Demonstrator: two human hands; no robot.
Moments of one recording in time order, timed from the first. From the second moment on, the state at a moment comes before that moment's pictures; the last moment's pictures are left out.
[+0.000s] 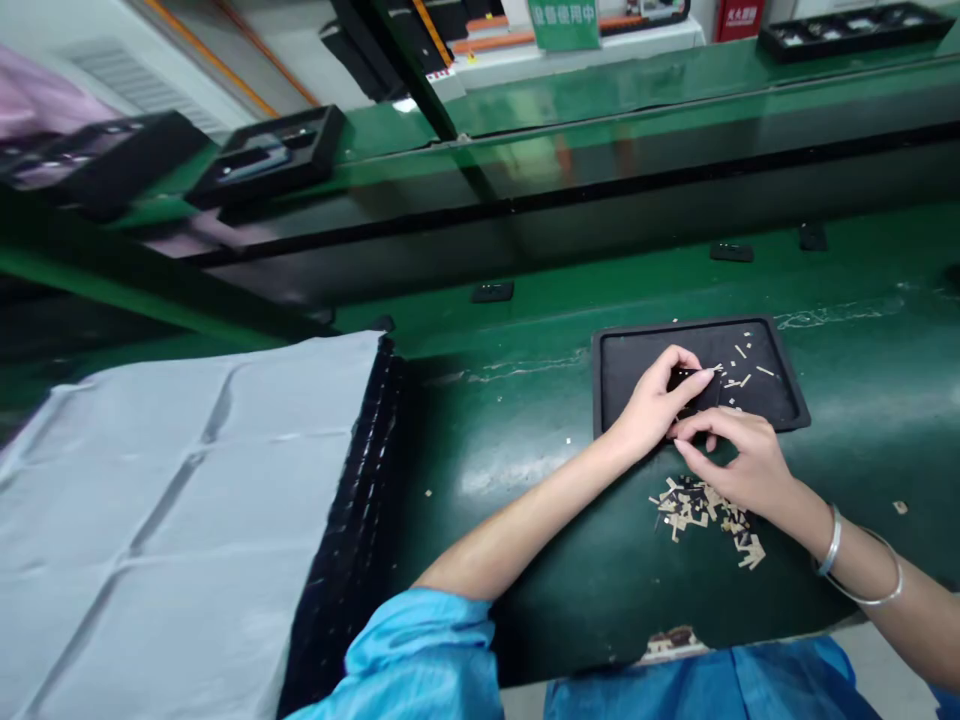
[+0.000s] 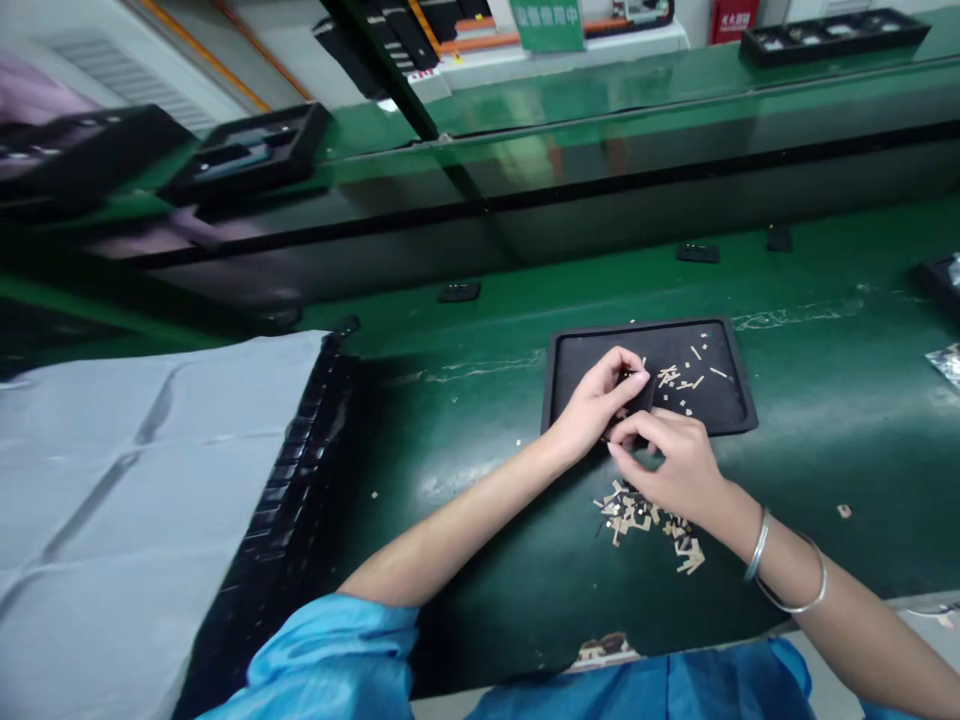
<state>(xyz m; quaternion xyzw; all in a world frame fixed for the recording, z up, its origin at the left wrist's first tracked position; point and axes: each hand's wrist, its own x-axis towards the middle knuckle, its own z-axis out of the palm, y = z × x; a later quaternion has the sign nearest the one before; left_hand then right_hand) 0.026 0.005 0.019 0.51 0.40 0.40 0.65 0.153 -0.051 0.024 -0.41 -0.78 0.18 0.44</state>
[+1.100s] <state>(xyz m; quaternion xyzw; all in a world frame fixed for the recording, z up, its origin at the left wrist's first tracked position) 0.024 -0.001 0.022 0.60 0.37 0.37 0.61 0.174 -0.034 0.034 -0.60 -0.60 0.20 0.50</state>
